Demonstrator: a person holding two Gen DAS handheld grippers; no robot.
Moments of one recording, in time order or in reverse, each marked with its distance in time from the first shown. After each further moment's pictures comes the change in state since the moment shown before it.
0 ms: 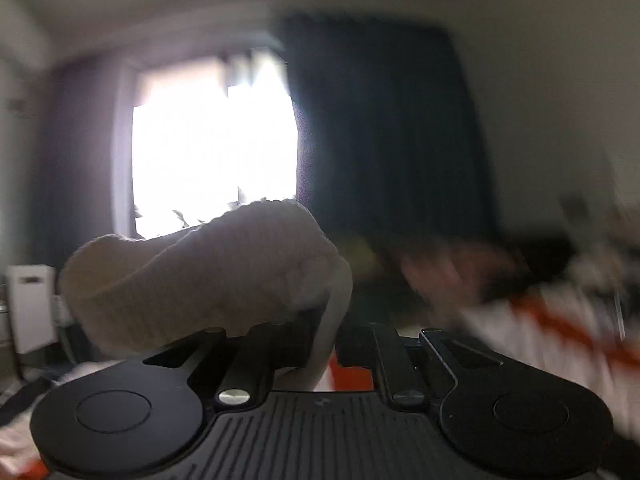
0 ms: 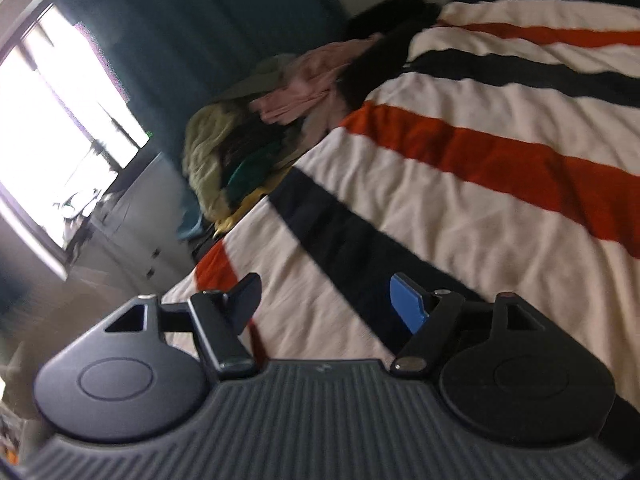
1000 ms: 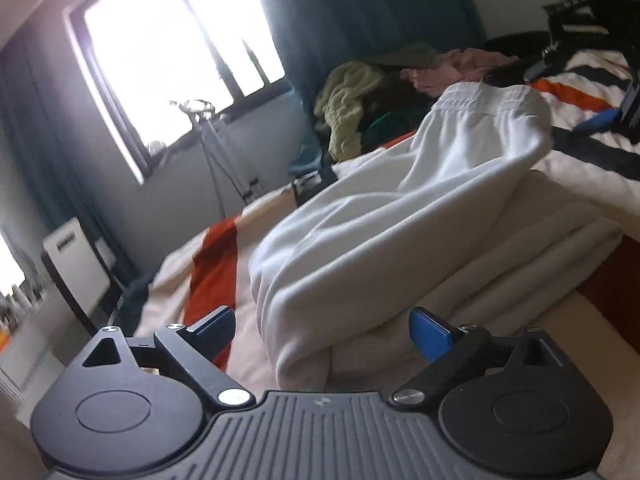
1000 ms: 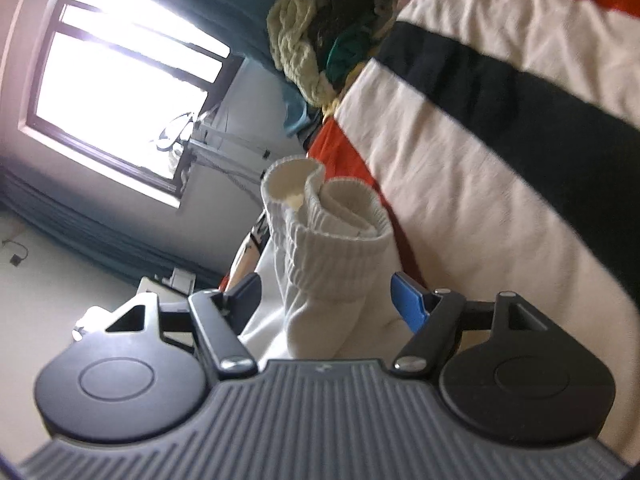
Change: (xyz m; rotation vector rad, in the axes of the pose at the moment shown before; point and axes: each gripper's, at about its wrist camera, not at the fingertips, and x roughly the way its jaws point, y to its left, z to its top) left arm -0.073 0.180 -0.078 0.194 0.402 0.106; right arm 0.070 0.036 -0.037 0.120 0.420 0.384
